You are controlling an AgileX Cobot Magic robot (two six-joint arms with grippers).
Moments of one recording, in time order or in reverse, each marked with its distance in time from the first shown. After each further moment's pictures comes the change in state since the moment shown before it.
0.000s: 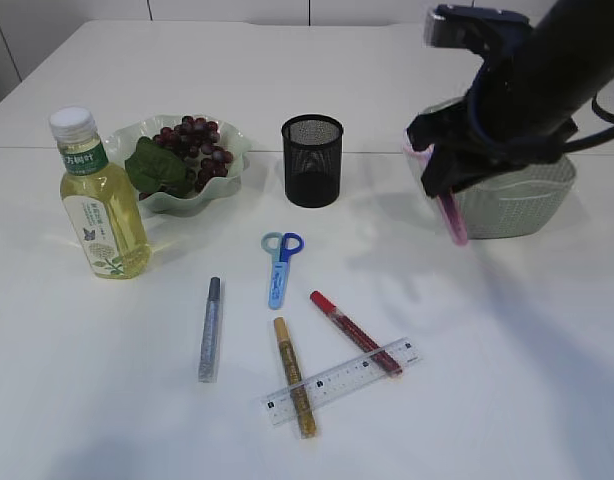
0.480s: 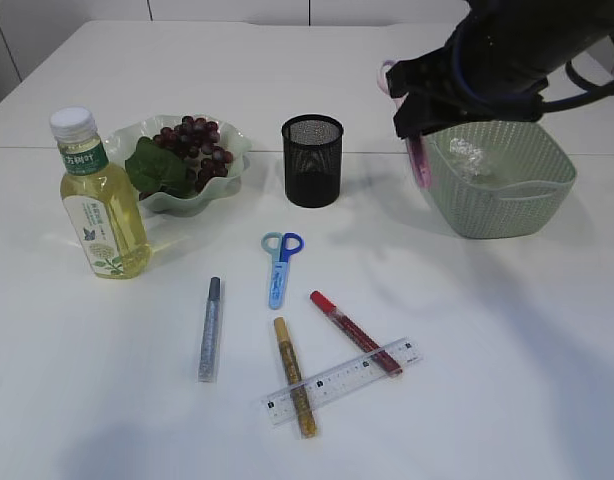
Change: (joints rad) left arm 0.000 0.000 0.000 0.000 -0.065 0.000; right arm 0.002 0.011 -0.063 0.098 -0.178 -0.099
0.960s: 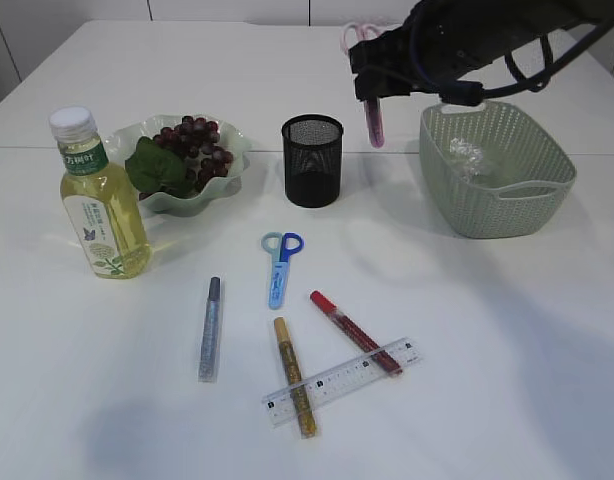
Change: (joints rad) left arm 0.000 0.000 0.000 0.023 -0.118 0.000; right arm 0.000 0.151 -0.122 0.200 -0.187 -0.236
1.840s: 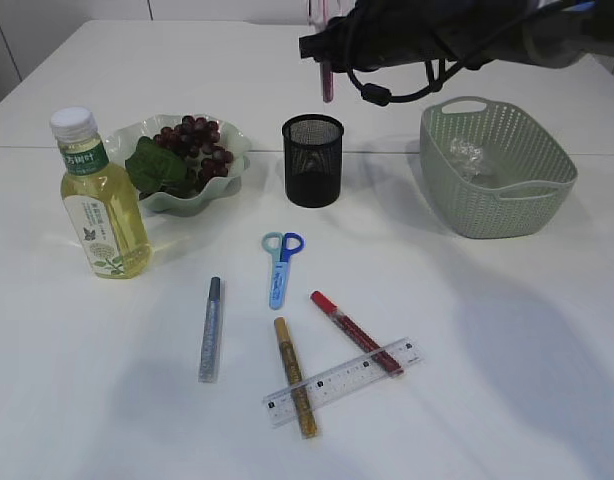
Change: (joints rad) left arm 0.000 0.000 0.000 0.055 -0.195 0.000; right arm 0.023 0.371 -0.381 0.227 -0.281 -0.263
